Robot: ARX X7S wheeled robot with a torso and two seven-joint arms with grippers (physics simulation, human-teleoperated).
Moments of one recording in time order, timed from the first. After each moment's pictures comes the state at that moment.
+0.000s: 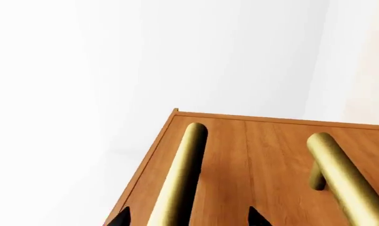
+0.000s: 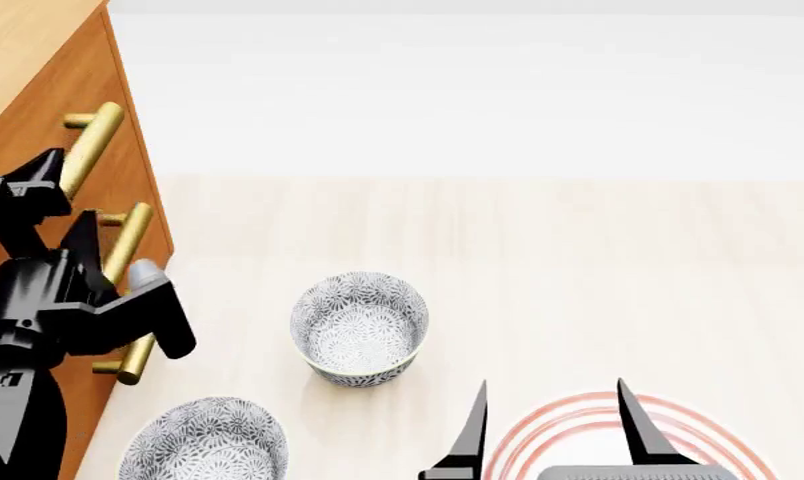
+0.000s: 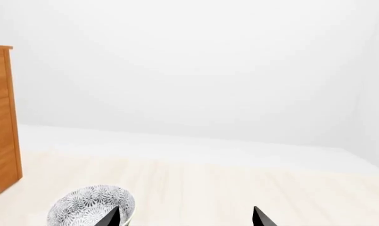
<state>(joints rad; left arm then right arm) -0.86 -0.32 0.66 -0.61 0.90 -0.39 -0.15 0.02 0.17 -0.14 -0.61 0.07 0.51 0.20</state>
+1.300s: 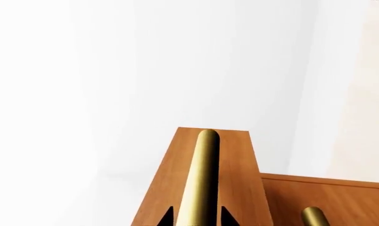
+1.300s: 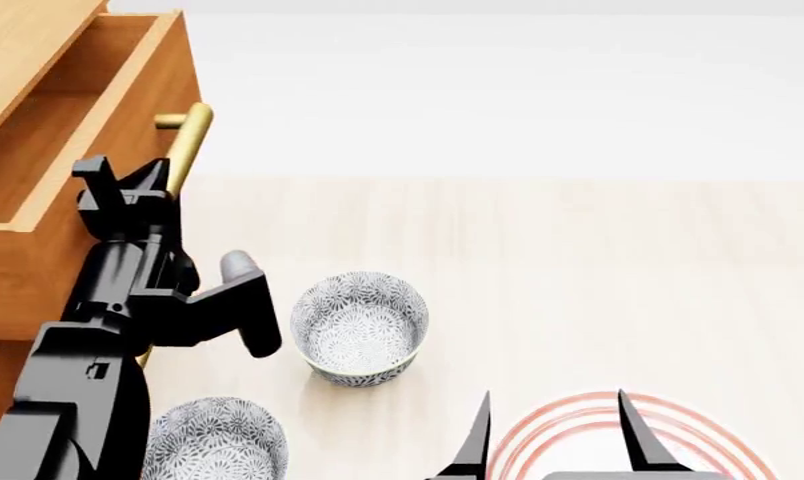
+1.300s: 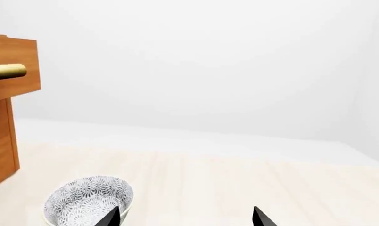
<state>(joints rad) -0.88 -0.21 0.77 -0.47 0.96 -0.54 0.01 0.02 0.20 -0.16 -0.57 0.11 0.48 0.24</state>
